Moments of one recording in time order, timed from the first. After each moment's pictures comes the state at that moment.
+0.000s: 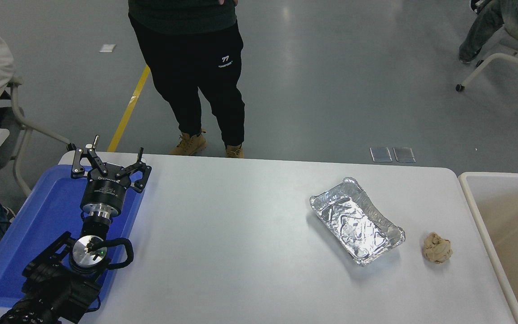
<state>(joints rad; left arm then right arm) -0.50 0.14 -1.12 -0.54 -0.09 -0.62 -0.35 0.57 -0.56 -0.48 0.19 -0.30 -0.11 0.10</state>
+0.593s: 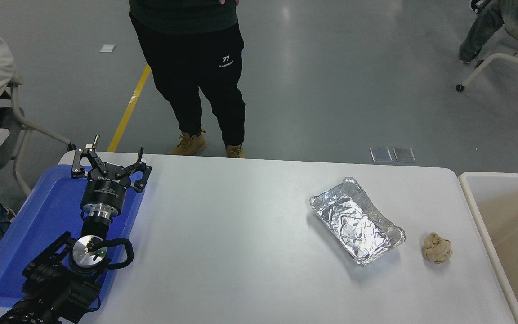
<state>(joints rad) -0.50 0.13 -1.12 -0.54 -0.09 -0.62 -0.35 0.60 -0.55 -0.49 0.24 -0.30 -0.10 0.10</state>
